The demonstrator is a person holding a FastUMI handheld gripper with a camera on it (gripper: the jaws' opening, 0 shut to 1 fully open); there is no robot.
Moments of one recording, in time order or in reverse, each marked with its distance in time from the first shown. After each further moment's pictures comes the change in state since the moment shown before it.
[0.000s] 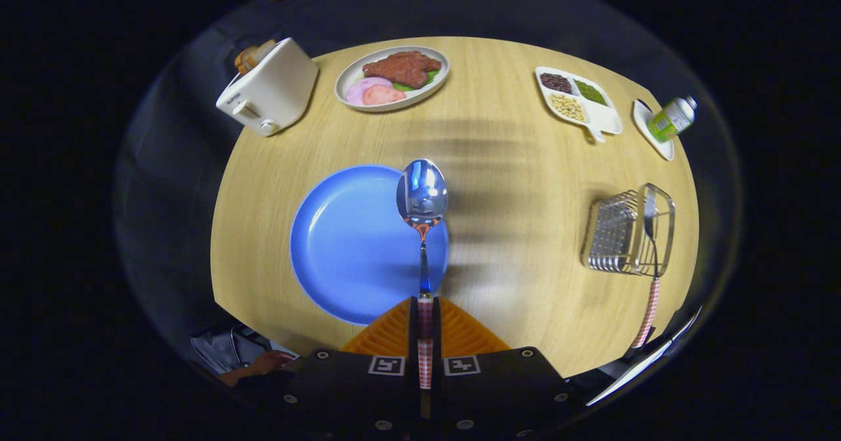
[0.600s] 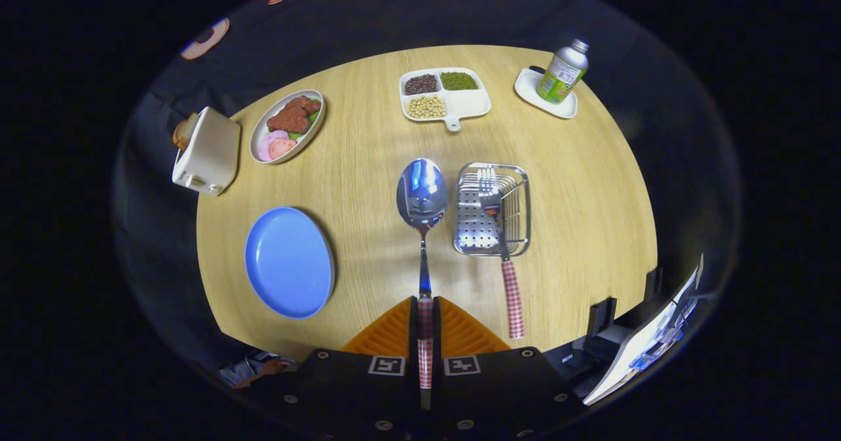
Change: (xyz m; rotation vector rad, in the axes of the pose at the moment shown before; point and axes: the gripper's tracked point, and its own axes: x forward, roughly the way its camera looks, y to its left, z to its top) arm -0.062 -0.139 -0.004 0.217 0.007 -0.116
